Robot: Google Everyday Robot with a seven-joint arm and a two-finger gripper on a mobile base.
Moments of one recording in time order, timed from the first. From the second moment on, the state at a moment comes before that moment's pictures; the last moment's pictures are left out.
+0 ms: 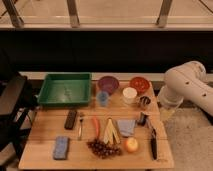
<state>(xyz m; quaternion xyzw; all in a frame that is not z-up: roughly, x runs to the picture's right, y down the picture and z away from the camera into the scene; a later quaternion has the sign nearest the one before) 0.285 0.103 0.684 -0.28 0.02 0.02 0.96</state>
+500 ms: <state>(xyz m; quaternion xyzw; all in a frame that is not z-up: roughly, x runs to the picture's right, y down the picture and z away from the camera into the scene) 0.265 0.108 0.689 -0.29 -0.03 0.05 0.95</state>
